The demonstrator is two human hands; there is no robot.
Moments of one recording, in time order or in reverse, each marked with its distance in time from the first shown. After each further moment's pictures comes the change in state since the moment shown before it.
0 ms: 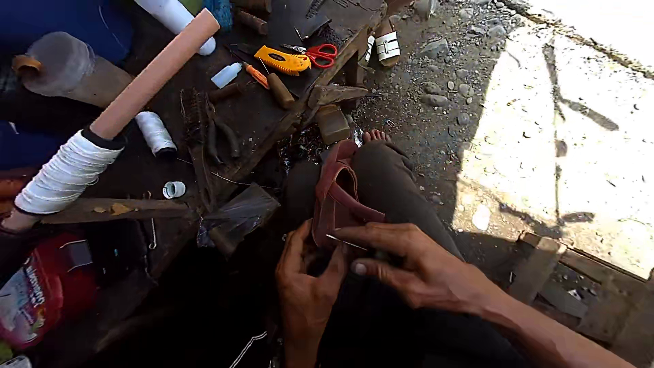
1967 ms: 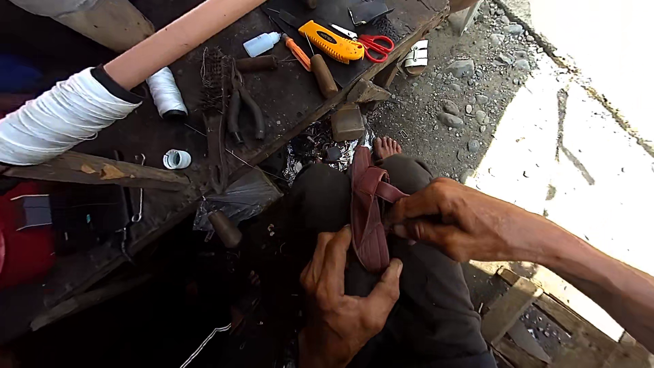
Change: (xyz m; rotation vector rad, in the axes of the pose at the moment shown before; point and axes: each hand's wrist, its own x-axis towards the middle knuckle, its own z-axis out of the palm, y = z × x) left_hand 0.005 -0.001 0.020 0.216 0.146 0.232; right_hand 0.080 0.000 -0.083 -0.383 -0.513 0.193
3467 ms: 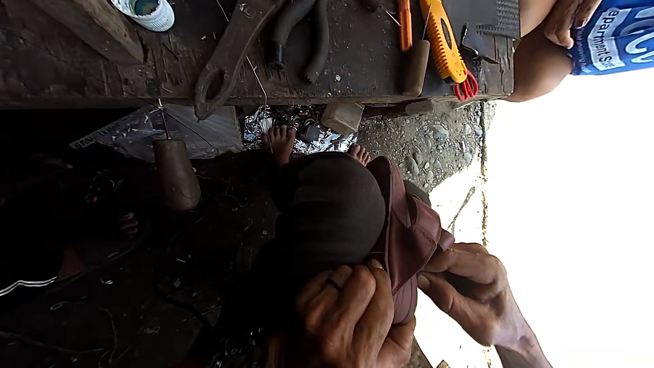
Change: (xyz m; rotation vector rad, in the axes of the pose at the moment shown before) left_hand 0.001 0.014 0.020 0.107 0.122 0.114; right_hand -0.005 -0.006 -0.005 0.174 0.099 -0.037
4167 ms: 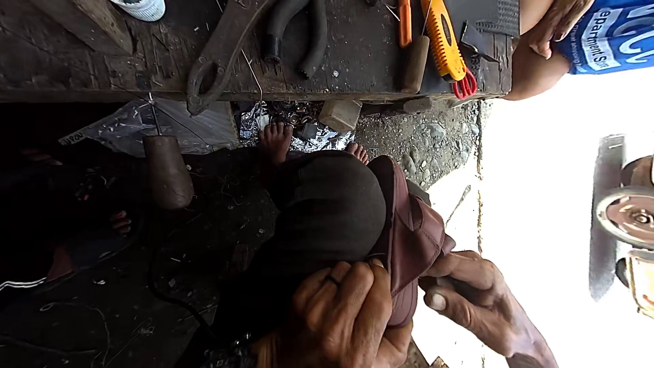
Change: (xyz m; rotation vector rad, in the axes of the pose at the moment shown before) left_hand 0.002 0.000 0.000 0.018 -0.029 0.026; right_hand -0.016 -0.005 -0.010 0.114 -0.104 0.110
